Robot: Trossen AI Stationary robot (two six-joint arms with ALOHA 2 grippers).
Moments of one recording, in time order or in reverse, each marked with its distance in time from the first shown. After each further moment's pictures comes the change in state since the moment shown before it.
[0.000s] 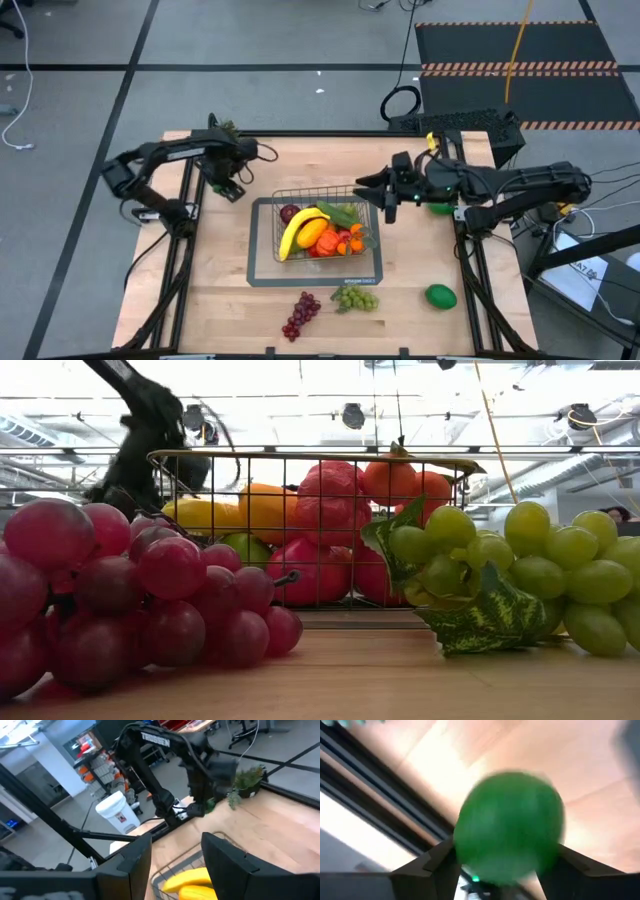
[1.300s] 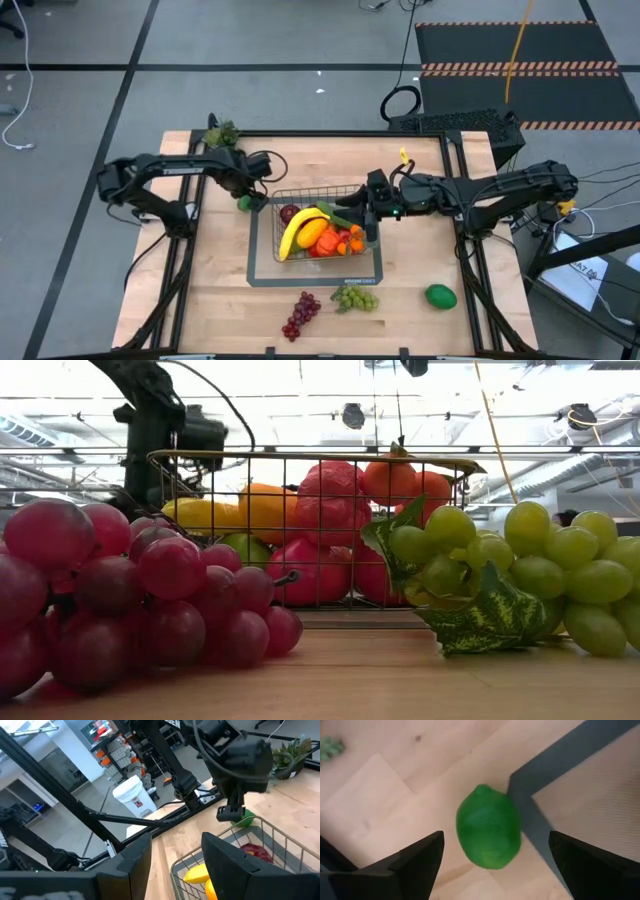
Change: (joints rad) left arm -0.263 -0.033 -0.078 0.352 0.057 -0.325; right arm 0.034 0.151 0.000 0.134 -0.092 0.025
